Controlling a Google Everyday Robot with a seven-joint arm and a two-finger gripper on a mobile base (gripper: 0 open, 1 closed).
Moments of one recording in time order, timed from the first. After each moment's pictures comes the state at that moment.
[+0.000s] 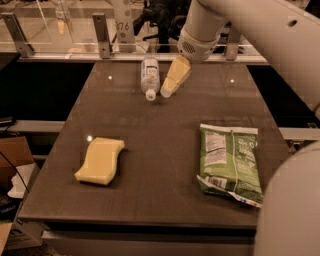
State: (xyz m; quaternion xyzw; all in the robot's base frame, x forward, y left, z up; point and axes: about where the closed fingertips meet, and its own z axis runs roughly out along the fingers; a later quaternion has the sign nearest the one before) arm 0.667 -0.075 0.902 -0.44 0.88 0.01 0.16
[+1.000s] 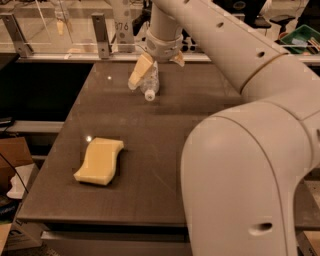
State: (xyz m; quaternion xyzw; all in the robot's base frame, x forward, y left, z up) arm 0.714 0.004 0.874 -0.34 0.93 0.04 0.12
